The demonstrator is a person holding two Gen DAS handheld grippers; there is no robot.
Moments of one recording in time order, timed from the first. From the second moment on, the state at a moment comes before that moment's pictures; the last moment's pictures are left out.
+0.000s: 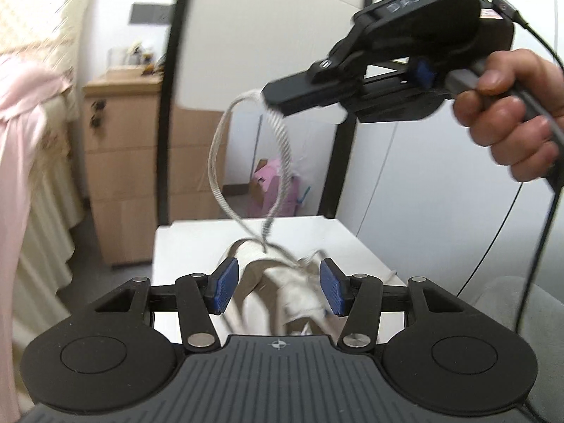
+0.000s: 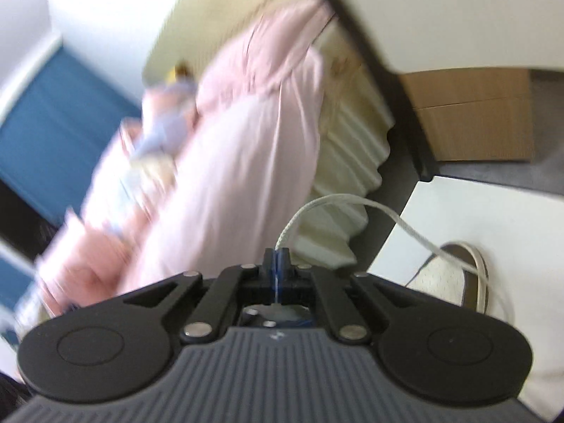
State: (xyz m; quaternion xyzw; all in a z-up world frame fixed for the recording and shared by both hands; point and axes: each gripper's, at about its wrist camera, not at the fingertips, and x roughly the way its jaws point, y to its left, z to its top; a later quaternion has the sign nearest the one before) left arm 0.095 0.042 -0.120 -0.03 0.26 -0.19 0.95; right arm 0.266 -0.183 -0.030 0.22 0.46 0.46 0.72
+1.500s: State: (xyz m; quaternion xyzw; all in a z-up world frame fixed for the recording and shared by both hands) left arm 0.101 -0.017 -0.127 0.01 0.24 -0.25 0.94; right arm 0.211 -0.258 -0.129 0.33 0.44 0.36 0.75
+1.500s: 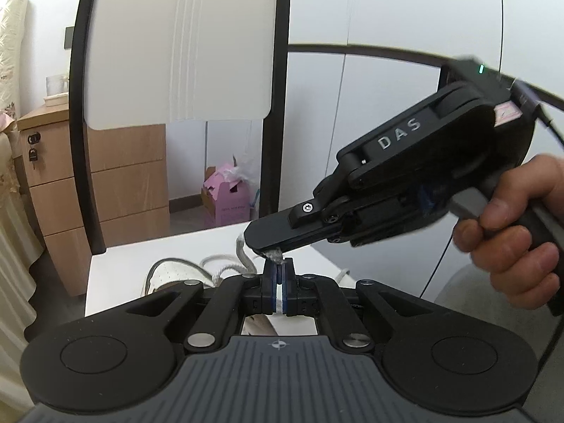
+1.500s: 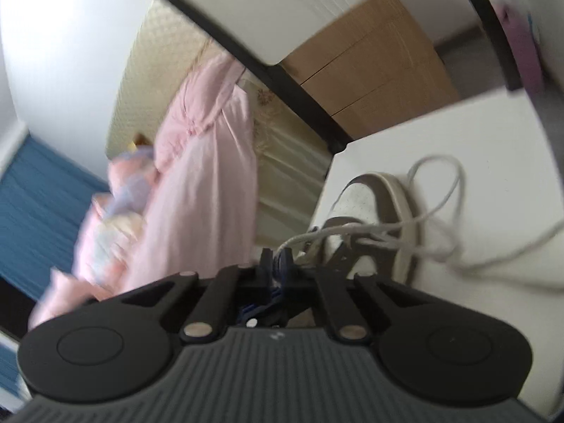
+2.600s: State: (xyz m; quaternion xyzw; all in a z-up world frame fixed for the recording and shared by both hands) left arm 0.104 -0.014 -0.126 -0.04 0.25 -0.29 0.92; right arm 0.212 -0.289 -0.136 0.44 0.42 0.32 0.73
